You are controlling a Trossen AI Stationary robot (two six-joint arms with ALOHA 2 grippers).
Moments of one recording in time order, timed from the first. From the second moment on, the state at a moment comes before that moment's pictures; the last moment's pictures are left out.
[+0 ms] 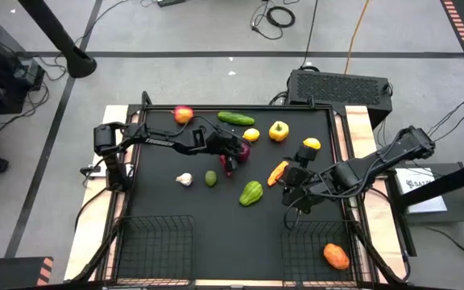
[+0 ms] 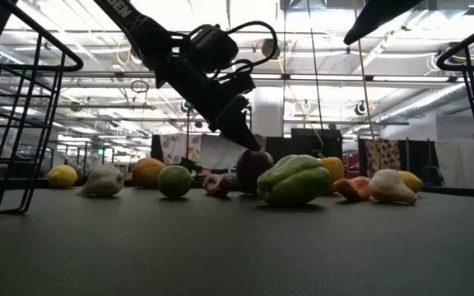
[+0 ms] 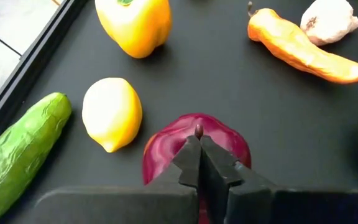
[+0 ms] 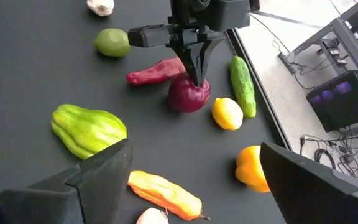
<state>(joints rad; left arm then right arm) 0.25 1.83 1.08 0.07 -0.01 0.14 0.43 1.31 1.18 -0.96 0.78 0.43</state>
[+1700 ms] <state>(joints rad) 0.24 1.79 1.09 0.01 -0.04 0.16 0.43 1.31 1.18 -0.96 0.78 0.43</state>
